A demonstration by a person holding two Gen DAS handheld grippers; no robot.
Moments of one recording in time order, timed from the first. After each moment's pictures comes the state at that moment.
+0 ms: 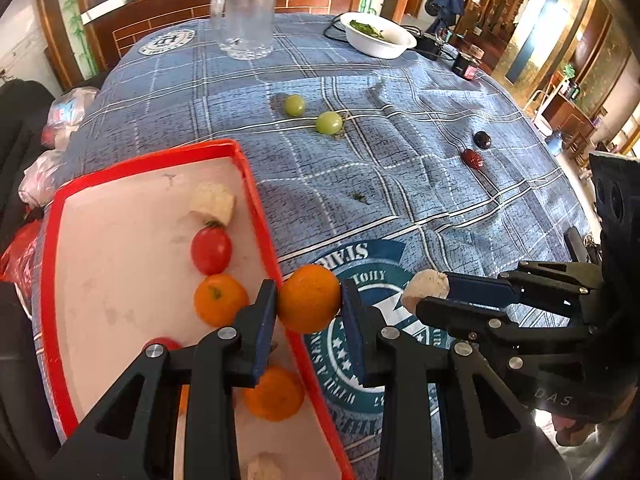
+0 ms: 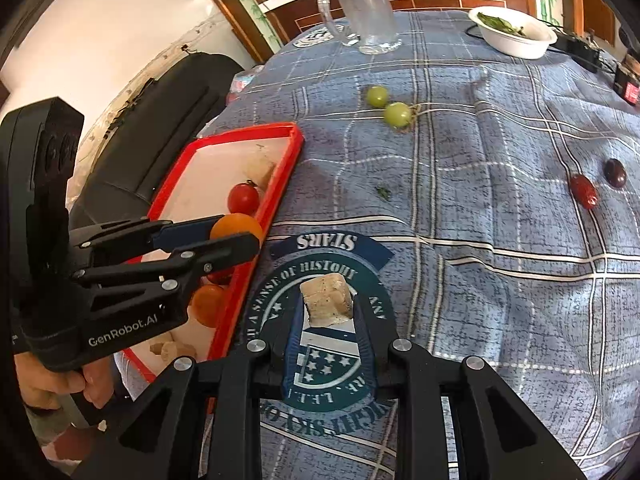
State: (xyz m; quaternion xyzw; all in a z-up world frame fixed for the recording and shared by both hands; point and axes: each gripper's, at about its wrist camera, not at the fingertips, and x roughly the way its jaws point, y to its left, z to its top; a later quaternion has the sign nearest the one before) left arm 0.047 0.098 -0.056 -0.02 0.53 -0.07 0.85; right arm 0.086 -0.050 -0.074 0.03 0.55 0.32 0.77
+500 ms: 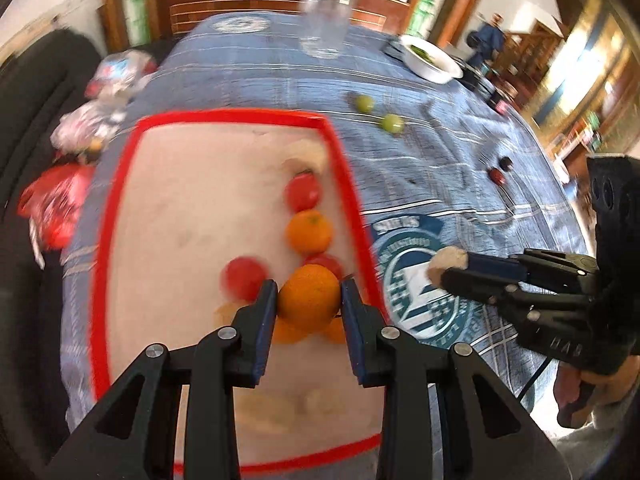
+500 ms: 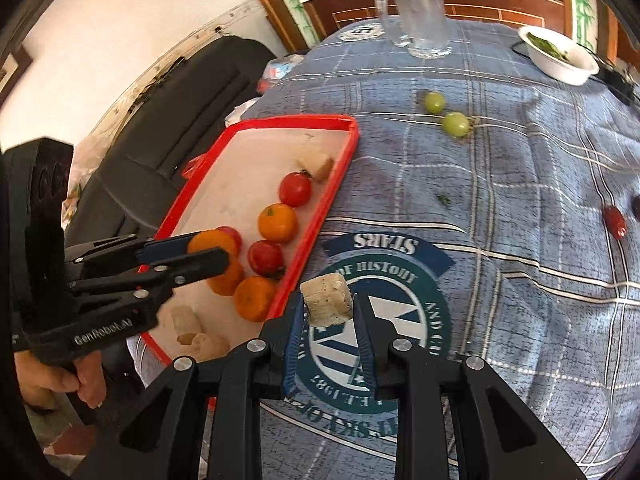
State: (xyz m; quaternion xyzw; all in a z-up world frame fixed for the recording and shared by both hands) left arm -0.014 0.164 -0.048 -0.10 0.52 0.00 0.85; right arm 0.069 -0.014 -0.063 0.00 0.54 0.37 0.76
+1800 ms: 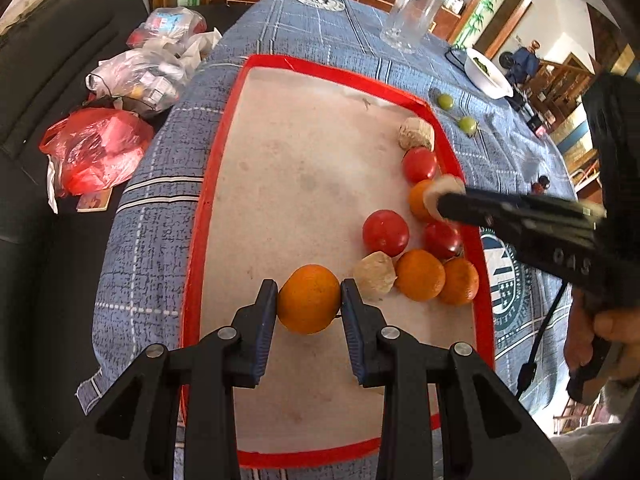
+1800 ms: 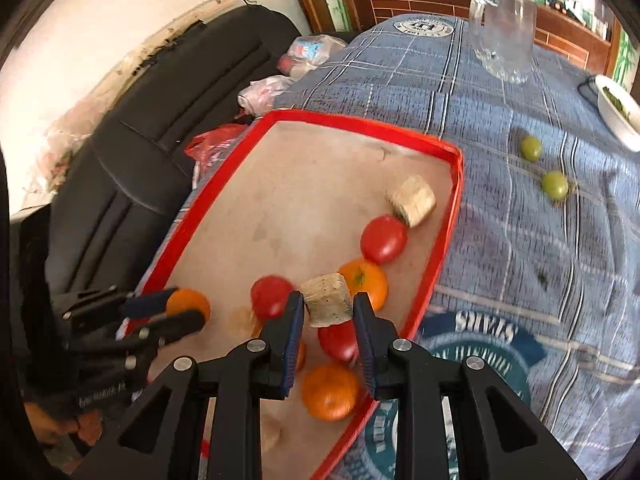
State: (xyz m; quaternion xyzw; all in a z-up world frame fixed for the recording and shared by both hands) left arm -0.038 0.240 -0.082 -0.14 0.54 0.03 0.83; right arm 0.089 0.109 -0.068 -0.08 0.54 0.37 0.75
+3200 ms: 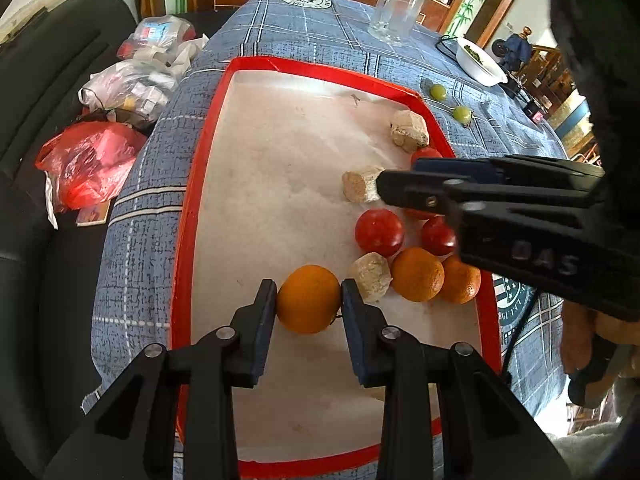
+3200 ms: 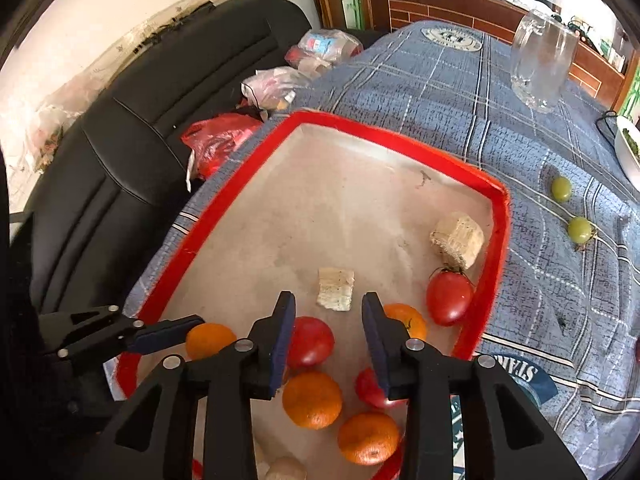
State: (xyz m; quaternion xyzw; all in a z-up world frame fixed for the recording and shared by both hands) left arm -0.035 0.232 -0.081 -0.12 0.54 0.02 0.83; right arm 0.082 0.148 -0.061 -0.11 0.53 0.37 0.75
